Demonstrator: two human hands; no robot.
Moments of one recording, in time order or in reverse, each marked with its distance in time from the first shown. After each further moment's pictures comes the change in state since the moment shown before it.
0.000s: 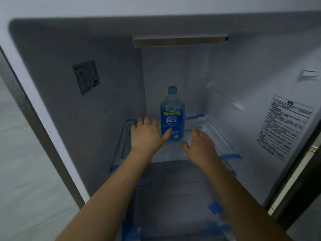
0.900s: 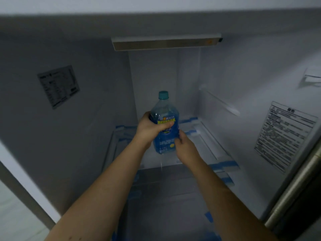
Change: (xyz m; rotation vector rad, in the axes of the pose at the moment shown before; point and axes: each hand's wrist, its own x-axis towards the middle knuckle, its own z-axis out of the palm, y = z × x) left_hand 0.075 0.021 0.031 -1.425 -0.198 -0.191; right_hand 0.049 0.001 0.030 0.718 -0.021 0.101
